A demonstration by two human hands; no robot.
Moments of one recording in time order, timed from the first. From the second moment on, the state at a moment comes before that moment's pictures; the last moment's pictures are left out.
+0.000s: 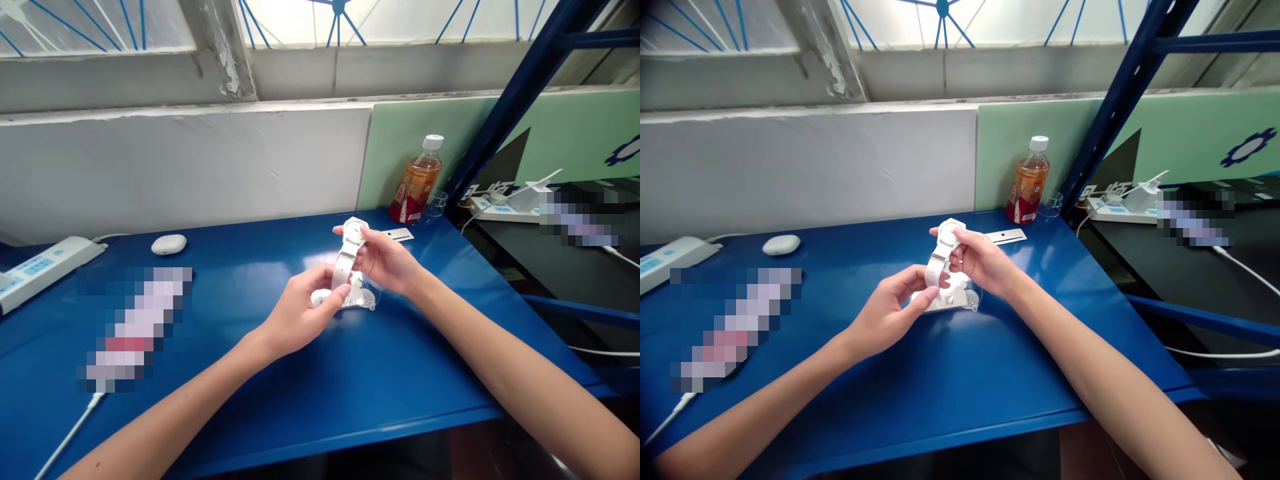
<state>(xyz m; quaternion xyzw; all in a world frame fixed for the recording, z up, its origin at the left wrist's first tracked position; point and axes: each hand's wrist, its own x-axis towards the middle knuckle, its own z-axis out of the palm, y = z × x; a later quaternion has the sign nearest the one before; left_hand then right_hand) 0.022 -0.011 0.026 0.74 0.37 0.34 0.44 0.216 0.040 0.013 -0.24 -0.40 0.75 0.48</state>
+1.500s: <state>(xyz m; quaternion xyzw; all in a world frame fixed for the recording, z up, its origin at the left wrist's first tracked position) 0.058 -0.023 -0.001 0.37 0.27 0.32 0.83 0.211 0.028 0.015 -0.17 -0.40 0.82 0.37</state>
